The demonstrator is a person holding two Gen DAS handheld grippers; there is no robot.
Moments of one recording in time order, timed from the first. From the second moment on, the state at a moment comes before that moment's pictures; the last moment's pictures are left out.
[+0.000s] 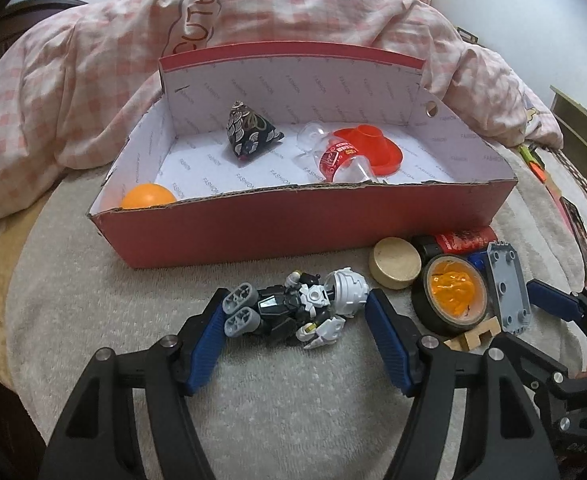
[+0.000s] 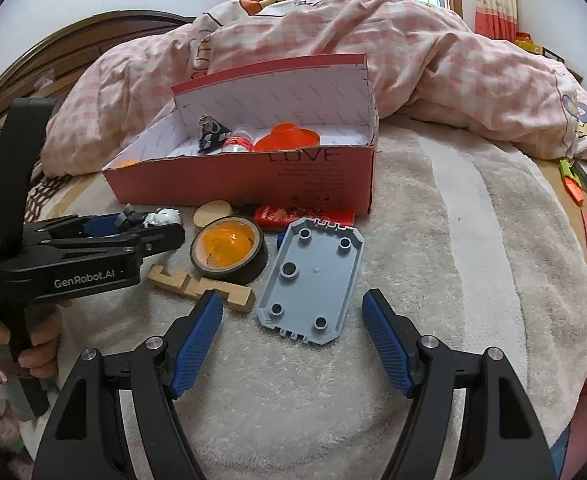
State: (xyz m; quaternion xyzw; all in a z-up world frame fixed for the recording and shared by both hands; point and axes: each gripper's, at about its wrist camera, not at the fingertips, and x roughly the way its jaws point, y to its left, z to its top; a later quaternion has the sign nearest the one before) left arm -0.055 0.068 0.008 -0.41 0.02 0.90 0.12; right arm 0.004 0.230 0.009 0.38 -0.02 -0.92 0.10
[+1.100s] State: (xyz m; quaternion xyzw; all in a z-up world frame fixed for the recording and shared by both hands) left arm -0.054 0.066 0.007 -0.41 0.02 0.91 0.12; right arm -0.001 0.243 0.008 0.37 -0.02 -0.93 0.07
